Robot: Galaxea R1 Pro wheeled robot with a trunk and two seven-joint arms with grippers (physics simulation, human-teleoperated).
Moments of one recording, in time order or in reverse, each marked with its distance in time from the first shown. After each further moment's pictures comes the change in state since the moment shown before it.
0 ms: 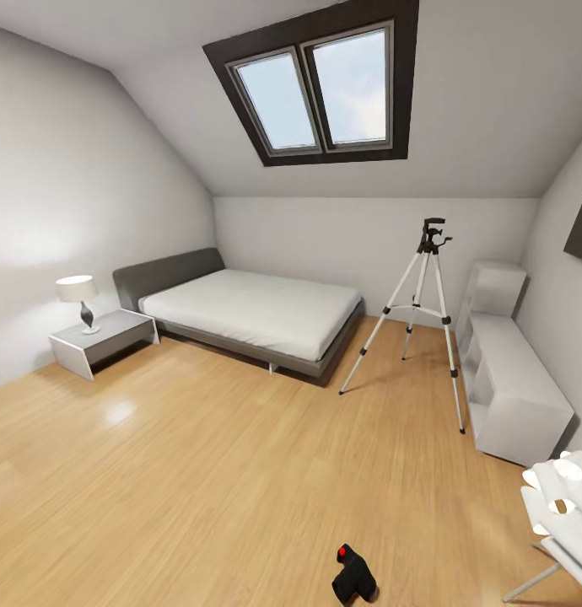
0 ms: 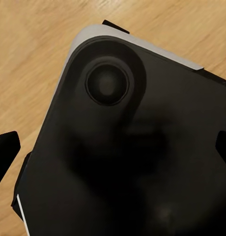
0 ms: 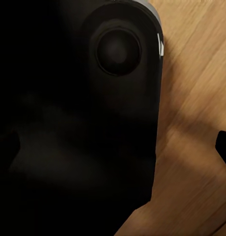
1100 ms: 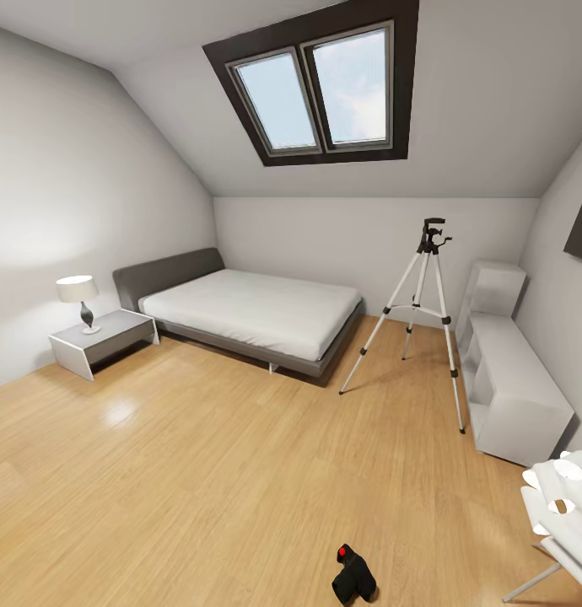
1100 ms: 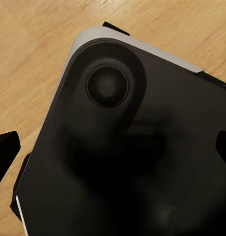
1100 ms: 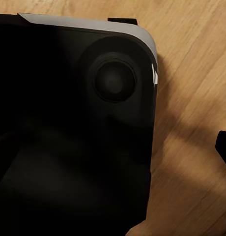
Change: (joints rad) left arm -0.001 0.002 0.008 0.000 0.002 -0.001 -0.004; right arm -0.024 -0.003 0.009 -0.015 0.006 0.001 -0.003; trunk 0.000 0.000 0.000
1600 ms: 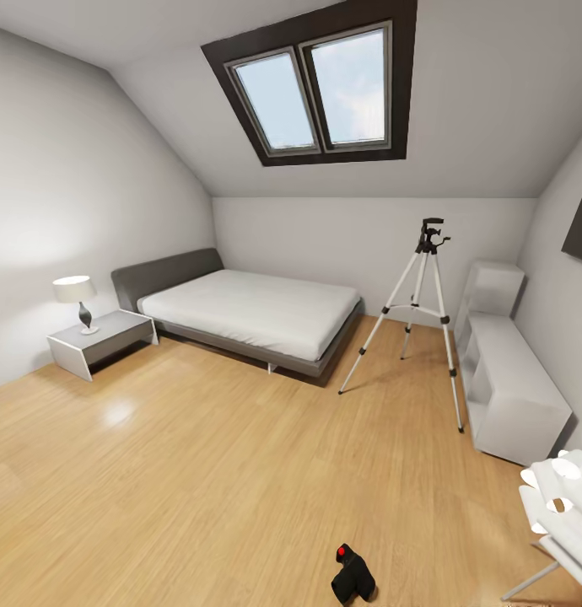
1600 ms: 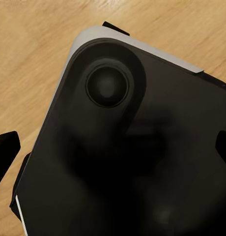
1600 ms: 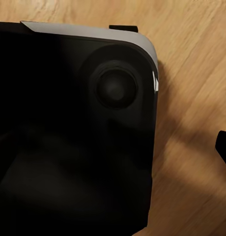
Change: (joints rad) left arm 0.000 0.000 0.001 0.000 0.000 0.000 0.000; right arm 0.000 0.002 -0.001 0.000 0.000 -0.022 0.000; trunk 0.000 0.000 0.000
